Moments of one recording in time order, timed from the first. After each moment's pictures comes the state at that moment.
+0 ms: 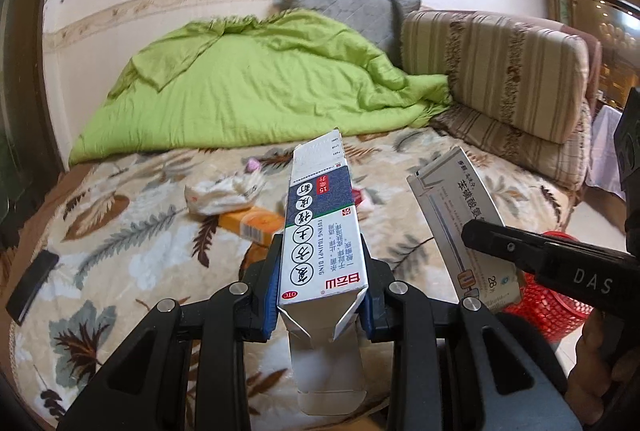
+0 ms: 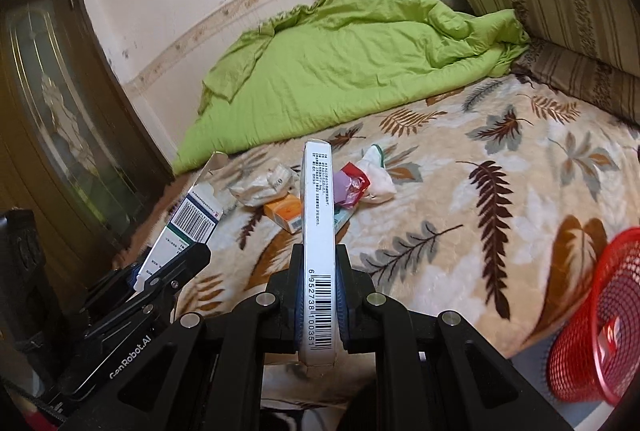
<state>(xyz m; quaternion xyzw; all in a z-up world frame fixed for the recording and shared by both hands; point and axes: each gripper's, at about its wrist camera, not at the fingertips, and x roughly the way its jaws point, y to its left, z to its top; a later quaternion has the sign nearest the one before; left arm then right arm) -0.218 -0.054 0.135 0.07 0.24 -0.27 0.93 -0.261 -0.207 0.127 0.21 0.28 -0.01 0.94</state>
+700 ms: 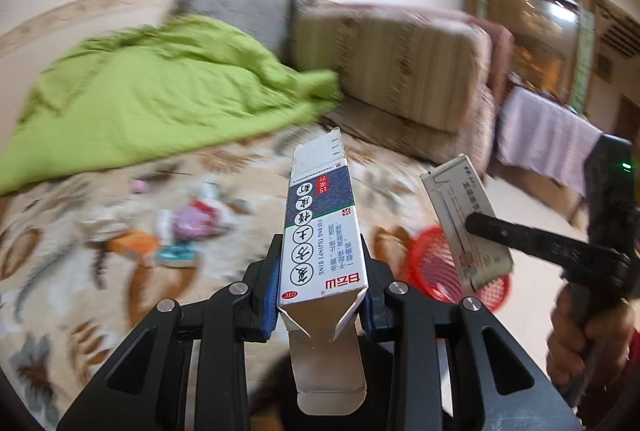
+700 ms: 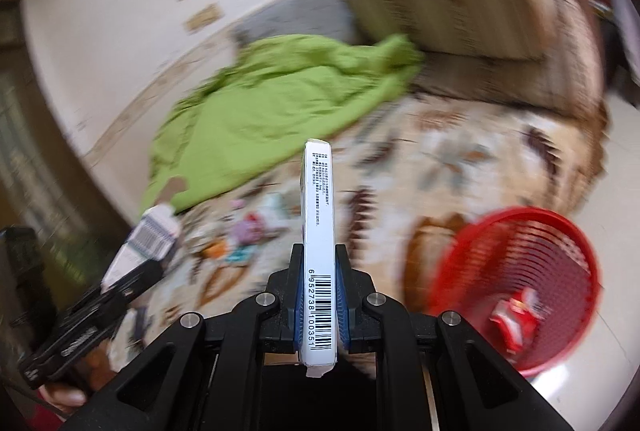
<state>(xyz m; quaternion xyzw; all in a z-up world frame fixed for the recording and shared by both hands) -0.272 -0.139 0.171 0.08 0.27 -0.44 0.85 -0.390 -0.324 0.148 0.28 0.23 -0.15 0.92</state>
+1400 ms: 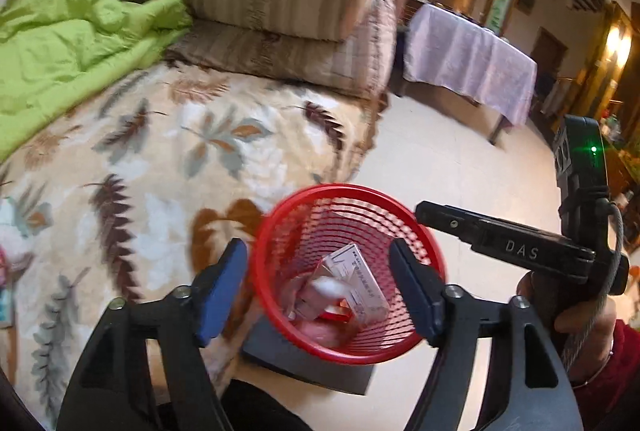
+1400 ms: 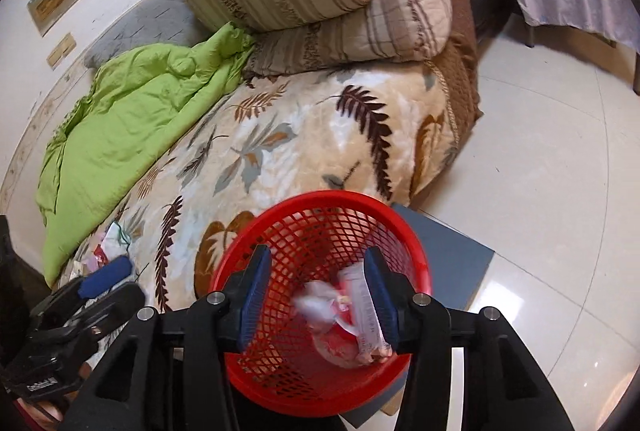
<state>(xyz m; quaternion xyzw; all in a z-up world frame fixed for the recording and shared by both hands) -0.298 -0.340 0.107 0.15 0.35 -0.57 0.72 -0.447 -0.452 0.093 0.33 0.29 -0.31 0.84</state>
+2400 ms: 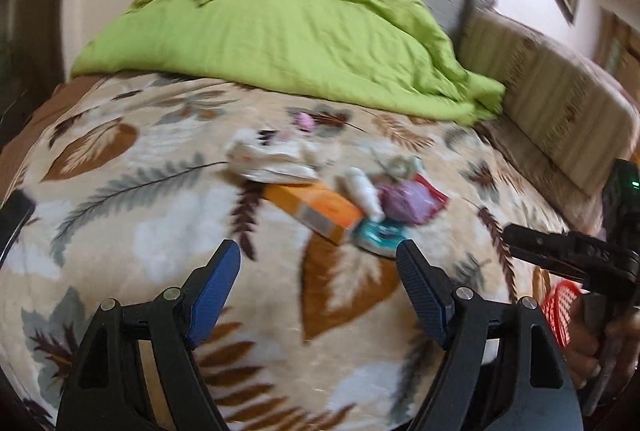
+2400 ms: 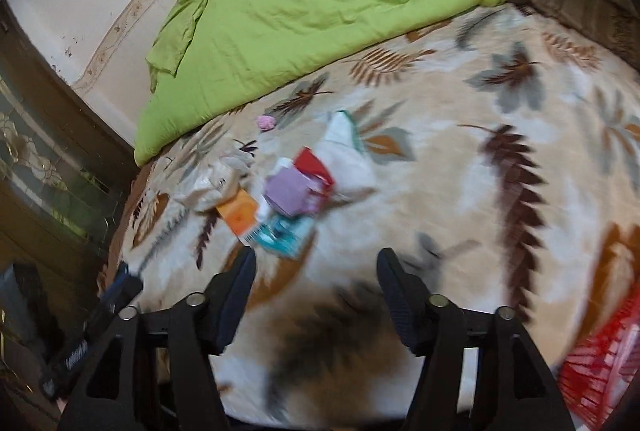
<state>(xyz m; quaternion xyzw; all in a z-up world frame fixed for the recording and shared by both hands) -0.090 0.009 0.104 -0.04 0.36 -0.23 0.90 -0.124 -0.249 0.087 0.28 0.39 -0.03 0.88</state>
